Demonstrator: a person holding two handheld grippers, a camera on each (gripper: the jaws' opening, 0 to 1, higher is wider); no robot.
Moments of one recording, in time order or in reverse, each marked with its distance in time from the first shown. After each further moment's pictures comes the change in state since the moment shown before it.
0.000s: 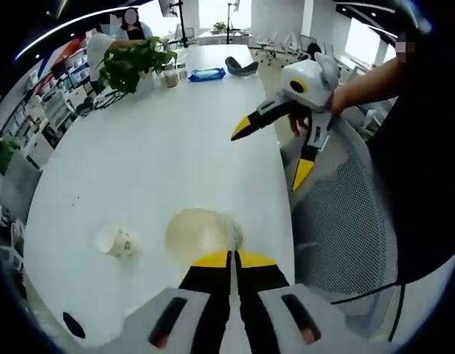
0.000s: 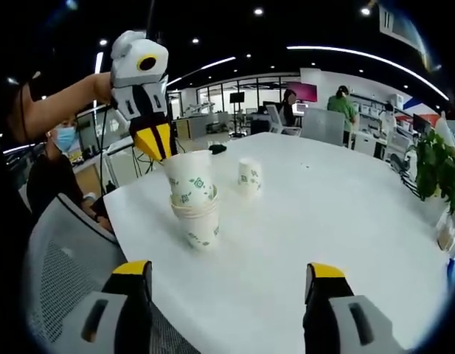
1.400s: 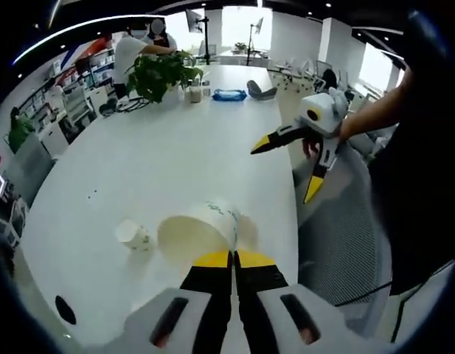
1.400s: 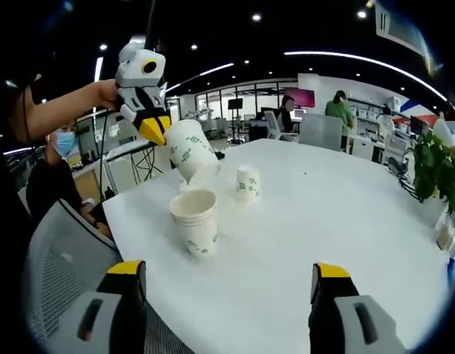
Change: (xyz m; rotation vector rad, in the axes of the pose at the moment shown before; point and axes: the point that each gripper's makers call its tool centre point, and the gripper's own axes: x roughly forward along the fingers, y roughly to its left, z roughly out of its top) left arm -0.037 0.025 -0.003 -0.101 -0.126 0.048; right arm -0.001 -0.003 0.006 0.004 -0.039 -0.007
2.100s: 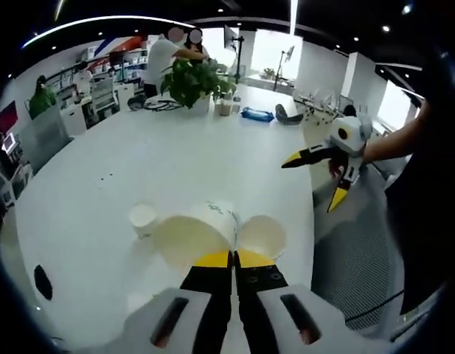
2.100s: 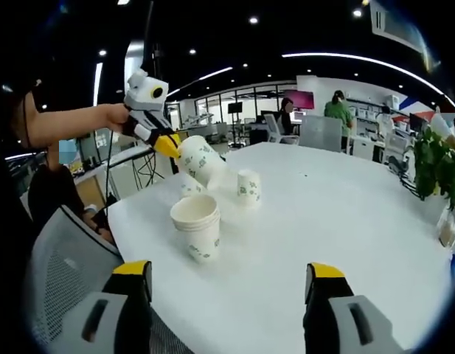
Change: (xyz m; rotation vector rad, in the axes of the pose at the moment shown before) left arm -0.001 0.033 -0.014 -0.161 -0.144 0.054; right arm -0.001 0.000 0.004 0.022 -0.029 0.013
